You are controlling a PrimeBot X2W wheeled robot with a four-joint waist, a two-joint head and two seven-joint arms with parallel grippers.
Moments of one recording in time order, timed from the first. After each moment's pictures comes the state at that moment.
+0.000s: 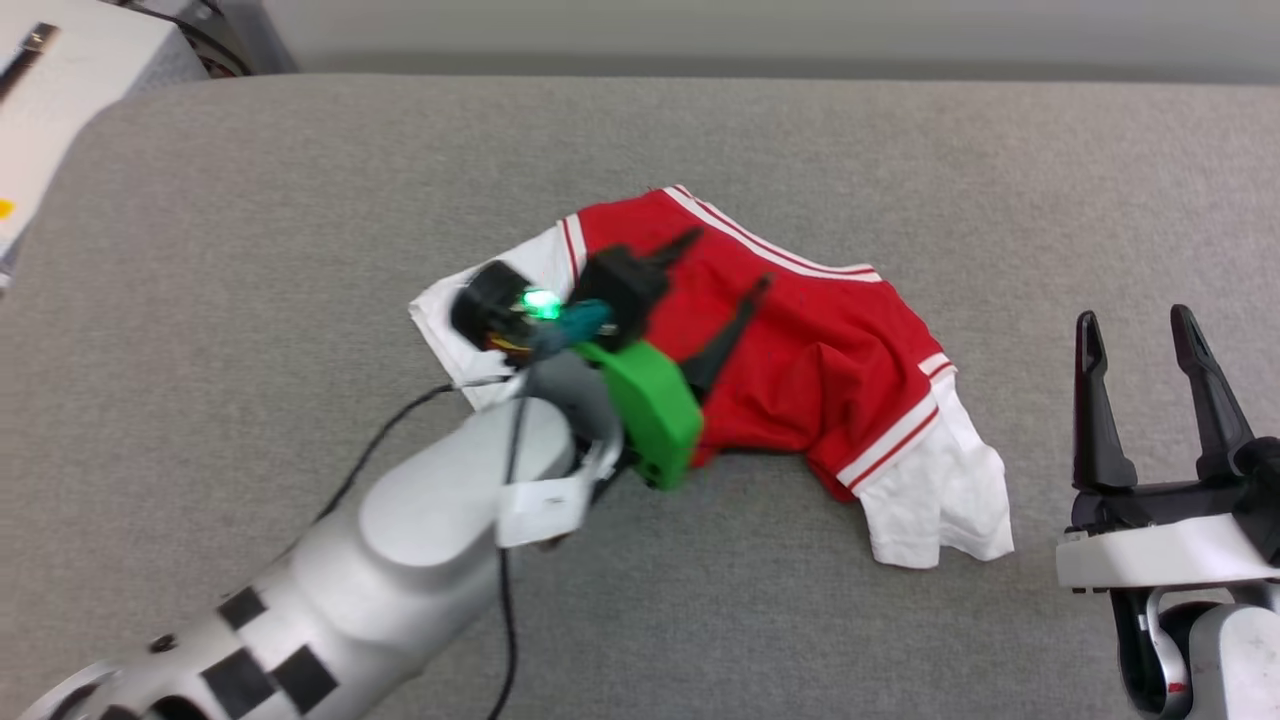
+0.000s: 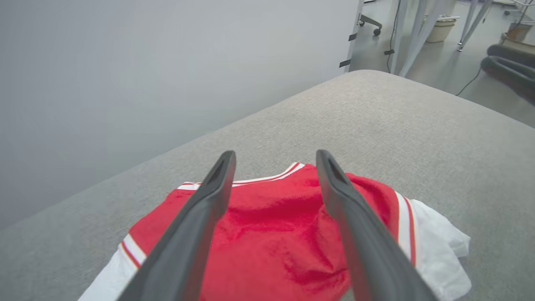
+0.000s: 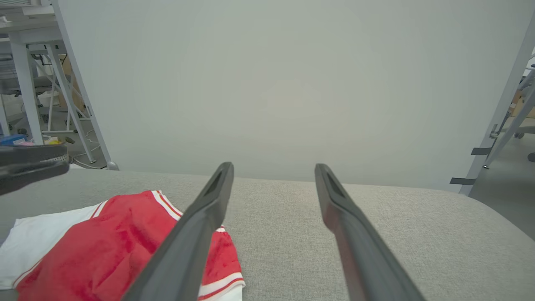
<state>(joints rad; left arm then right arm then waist) -0.88 0.28 -1.08 0.39 -0.76 0.06 -0.17 -0.09 -0.05 -0.09 -0.11 0.09 0.13 -0.25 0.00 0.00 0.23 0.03</state>
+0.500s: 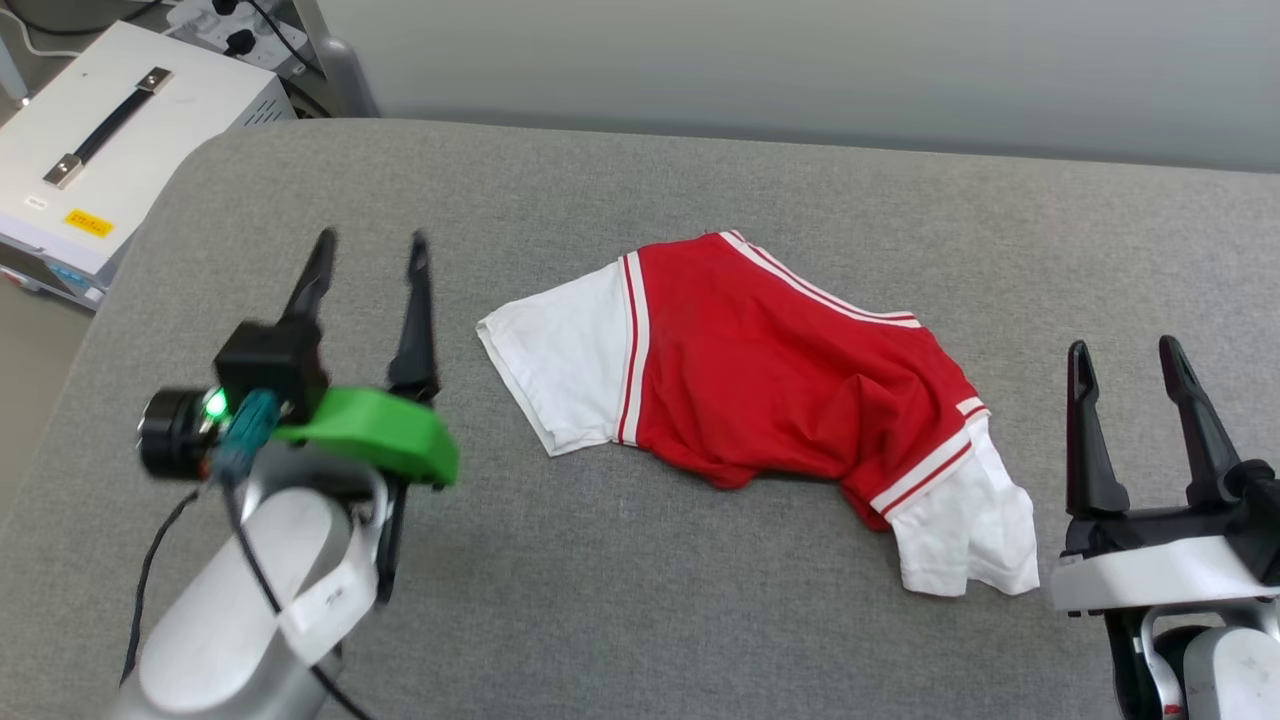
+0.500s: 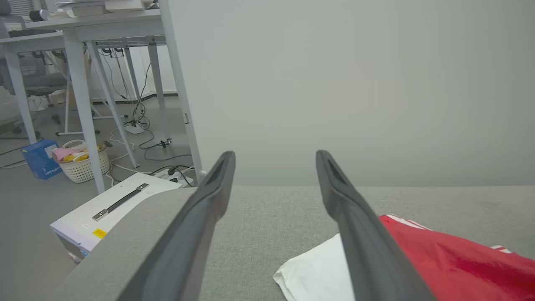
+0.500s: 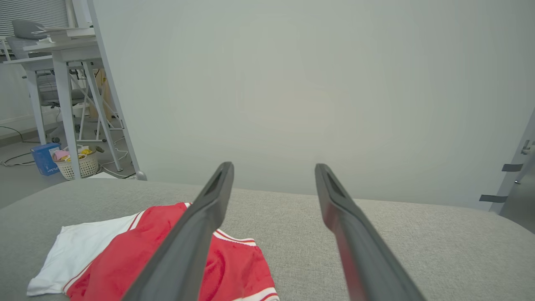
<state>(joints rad) -0.48 0.46 -0.58 0.12 -0.61 0.35 -0.26 -0.05 -0.05 -0.09 -0.09 0.10 0.13 -0.26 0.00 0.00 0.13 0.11</state>
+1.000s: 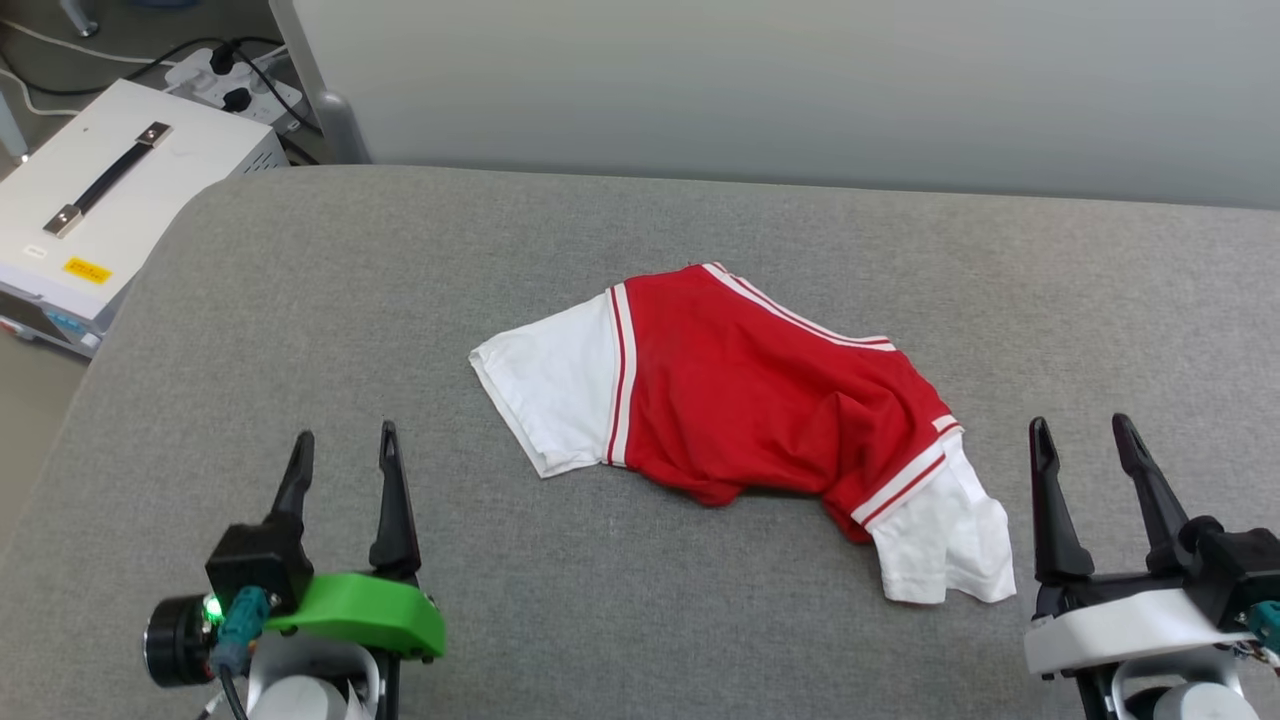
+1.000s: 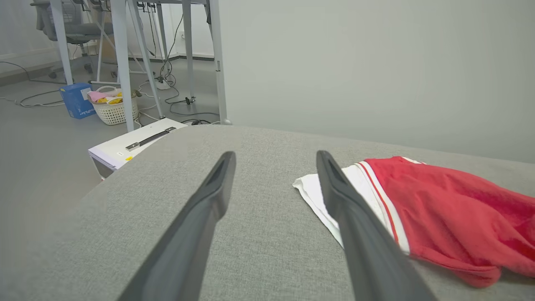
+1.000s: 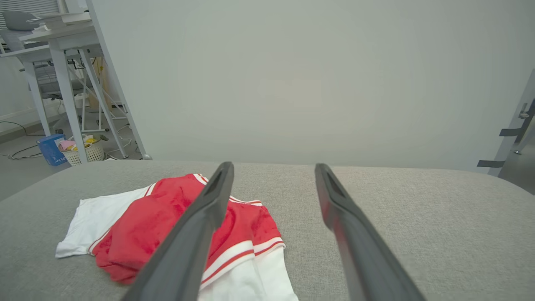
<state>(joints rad) -0.07 0.26 -0.23 0.07 -0.37 0.21 -0.26 0.02 -0.05 -0.05 -0.03 0.14 0.13 -0.26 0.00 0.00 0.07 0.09</state>
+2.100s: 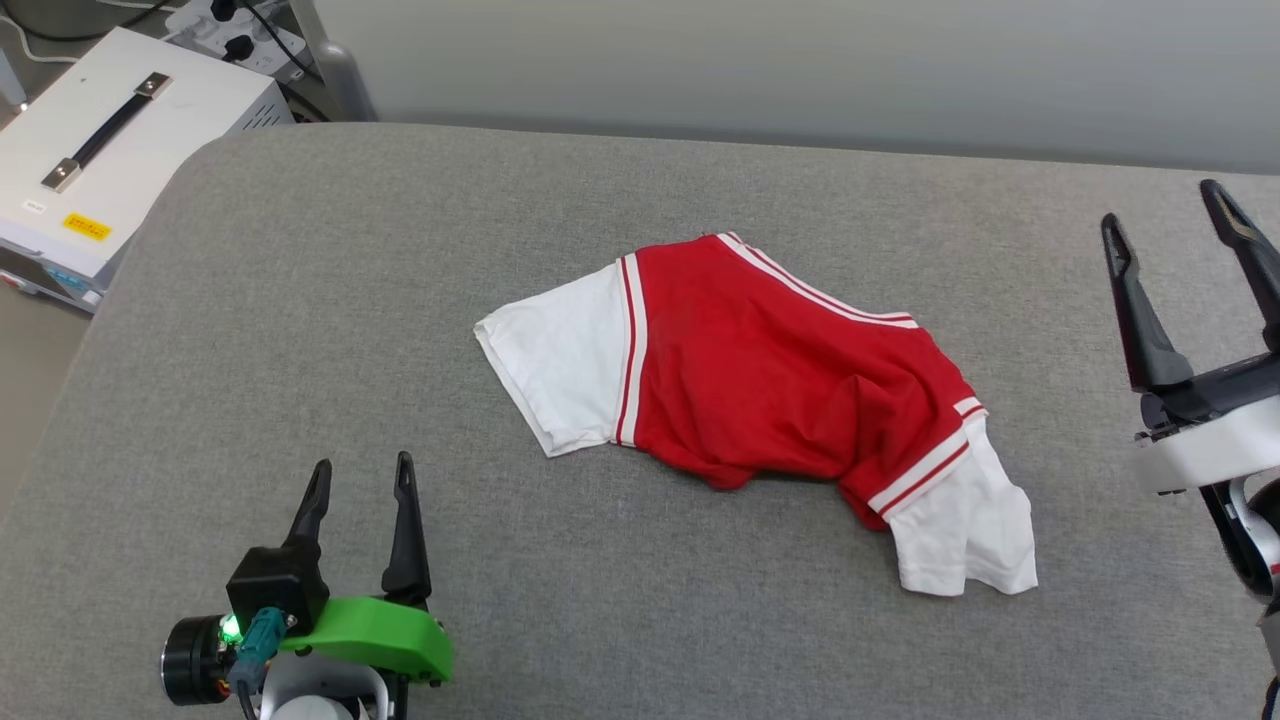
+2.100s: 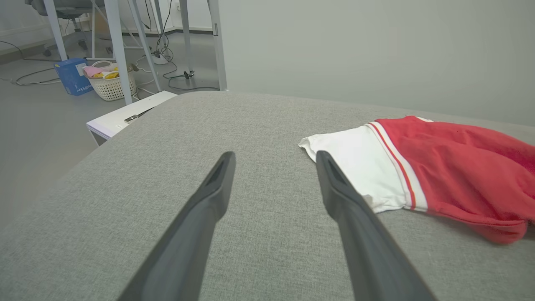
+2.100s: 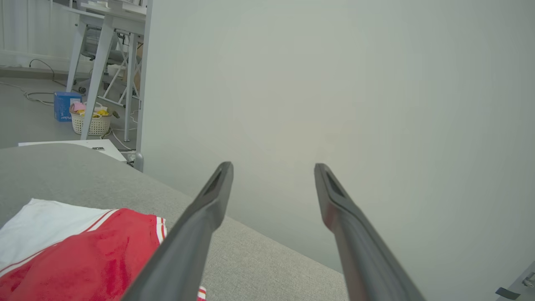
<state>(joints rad) -0.03 0.07 -0.01 0.16 -0.15 0.00 -0.26 -0.29 -0.40 0.09 0.01 0.18 0.13 -0.26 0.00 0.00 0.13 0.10</state>
